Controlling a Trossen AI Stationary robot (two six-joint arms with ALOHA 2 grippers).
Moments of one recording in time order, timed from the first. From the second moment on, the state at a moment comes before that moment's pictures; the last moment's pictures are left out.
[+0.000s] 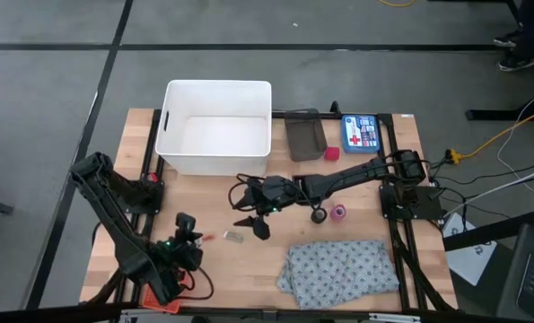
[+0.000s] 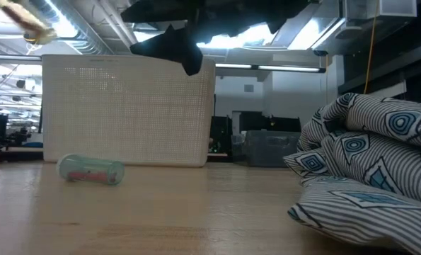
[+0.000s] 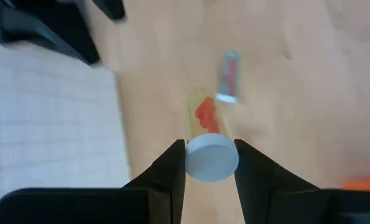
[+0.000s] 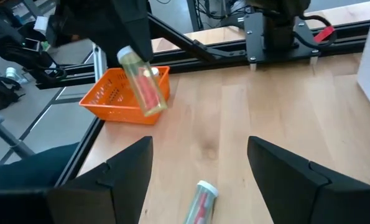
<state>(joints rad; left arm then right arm) -0.88 1.55 1.39 -1.34 -0.63 -0.60 0.16 1.95 1.34 0.21 -0.14 0.23</state>
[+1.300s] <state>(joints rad) -0.93 1.55 1.33 -1.29 0.10 -0.77 0.24 1.95 1.34 0.23 0.07 0.34</state>
